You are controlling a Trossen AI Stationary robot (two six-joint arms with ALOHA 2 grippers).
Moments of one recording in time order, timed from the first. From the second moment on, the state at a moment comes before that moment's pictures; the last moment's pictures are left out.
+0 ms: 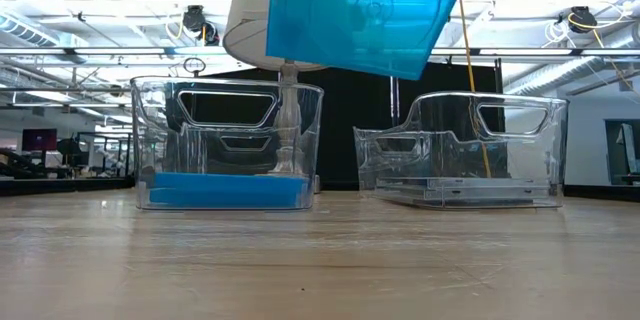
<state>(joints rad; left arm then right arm) -0.53 1.85 1.54 -0.70 -1.02 0.10 0.65 1.68 1.42 -0.59 1.04 -0.12</state>
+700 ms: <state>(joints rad) -0.55 1.85 1.54 -0.64 -1.02 0.15 0.53 1.69 1.42 -0.72 0.79 0.03</state>
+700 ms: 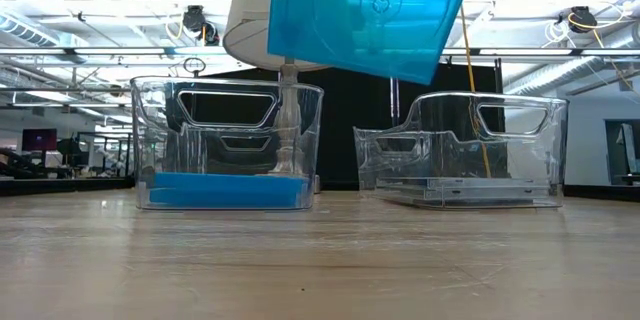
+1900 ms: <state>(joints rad) -0.91 1.85 1.54 -0.71 -1.09 -0.11 0.40 0.70 0.80 -0.05 0.40 0.03</state>
